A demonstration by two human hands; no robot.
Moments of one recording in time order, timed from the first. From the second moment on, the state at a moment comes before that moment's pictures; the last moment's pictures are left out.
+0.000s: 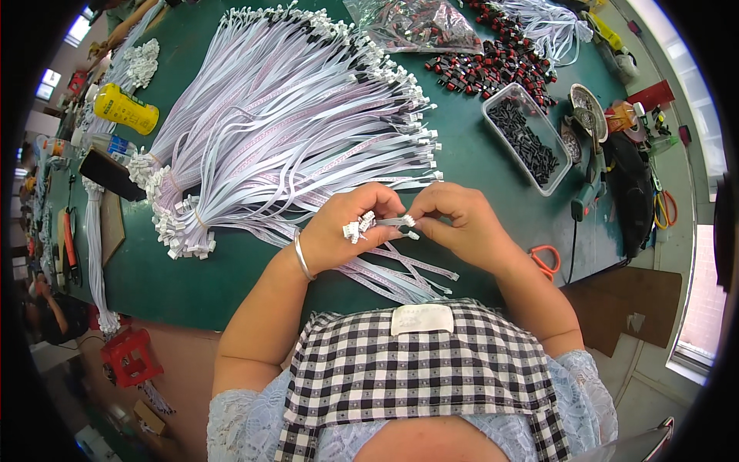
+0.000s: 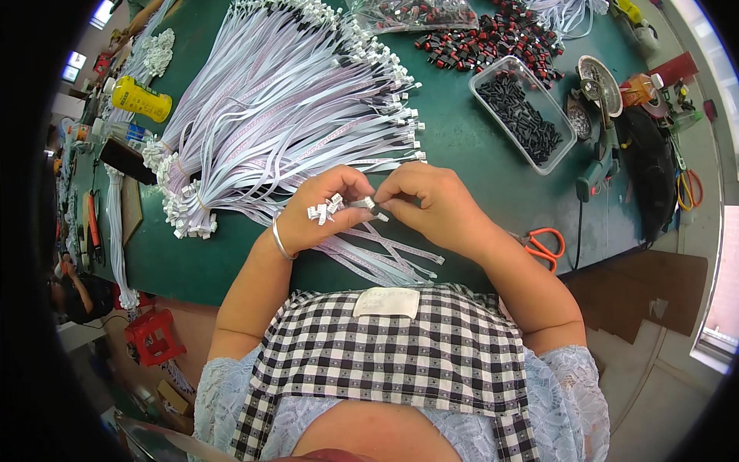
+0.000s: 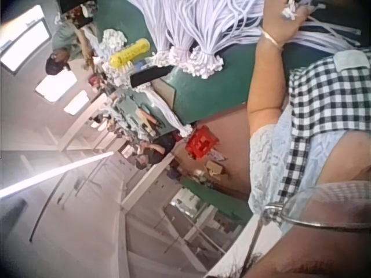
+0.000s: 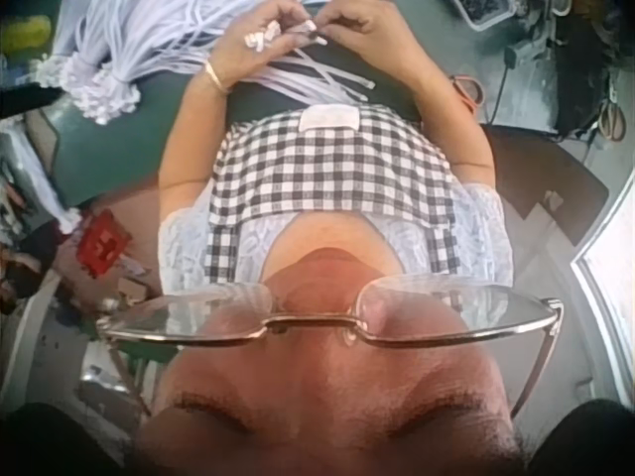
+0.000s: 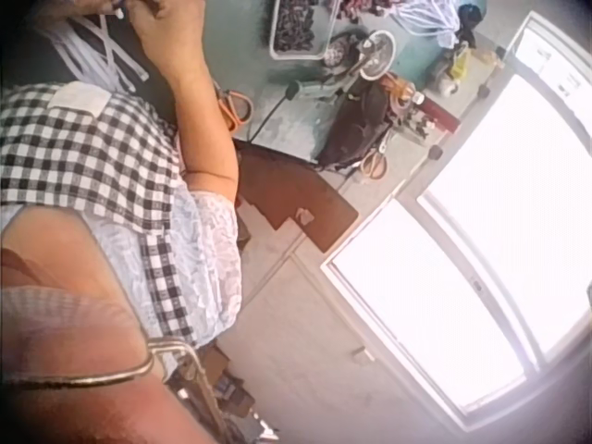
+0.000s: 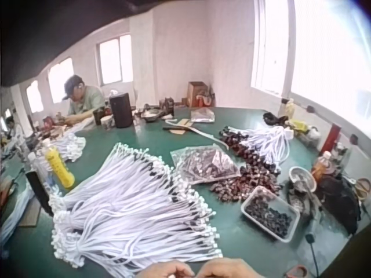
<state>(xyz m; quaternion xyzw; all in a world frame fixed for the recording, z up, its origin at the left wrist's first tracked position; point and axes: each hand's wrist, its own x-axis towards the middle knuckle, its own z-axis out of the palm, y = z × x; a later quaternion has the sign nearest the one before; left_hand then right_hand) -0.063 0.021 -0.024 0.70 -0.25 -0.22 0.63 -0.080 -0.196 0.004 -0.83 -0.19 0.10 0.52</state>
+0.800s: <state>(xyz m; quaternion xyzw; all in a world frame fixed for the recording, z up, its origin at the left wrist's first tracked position) -0.060 0.017 -0.027 0.81 -0.36 -0.07 0.46 -0.081 -0.204 0.004 -0.85 -0.15 0.13 0.49</state>
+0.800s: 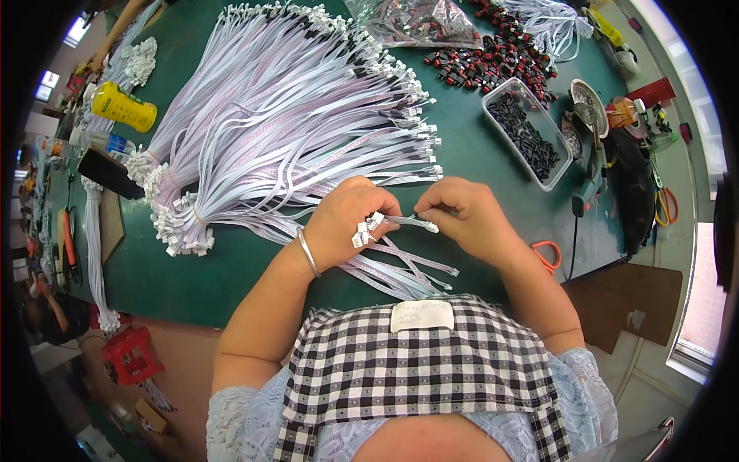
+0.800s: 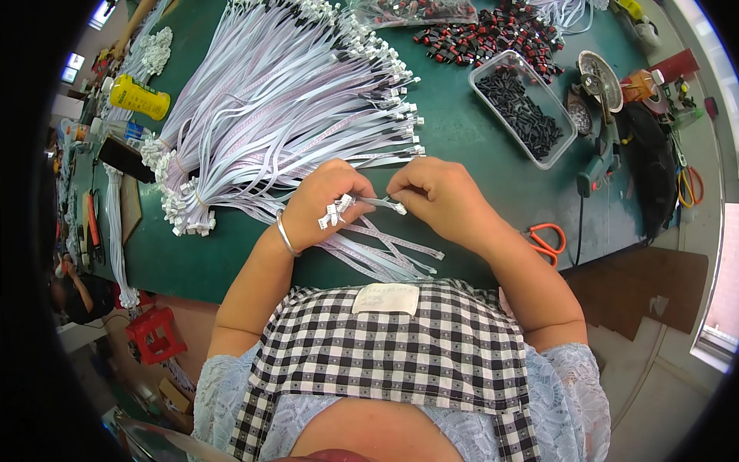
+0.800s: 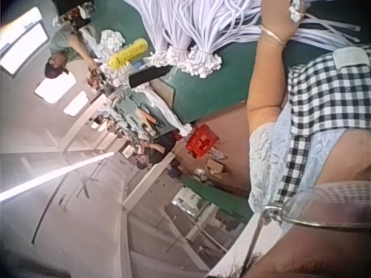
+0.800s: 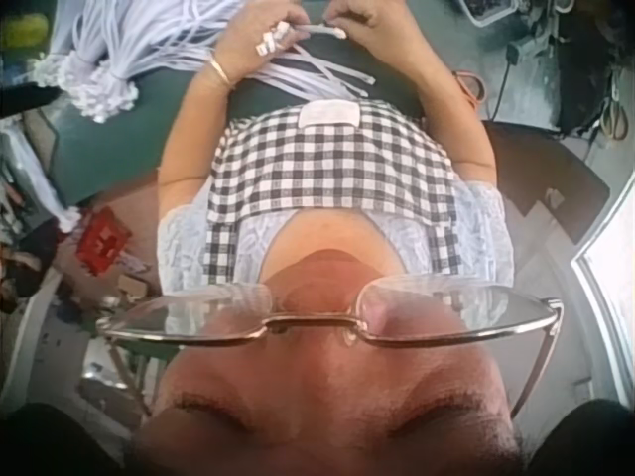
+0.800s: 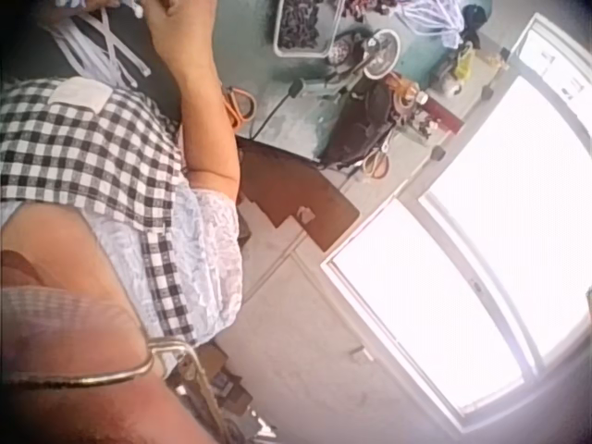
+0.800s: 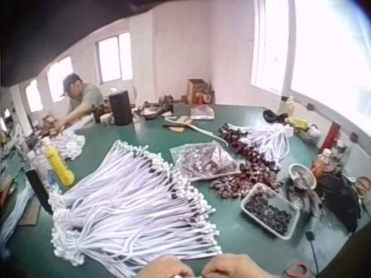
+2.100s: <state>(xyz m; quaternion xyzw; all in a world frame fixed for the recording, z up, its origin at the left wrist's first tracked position) -0.071 -0.008 -0.024 0.79 -0.28 -0.05 0.55 -0.022 -0.344 -0.010 -1.00 -0.02 -0.04 0.03</state>
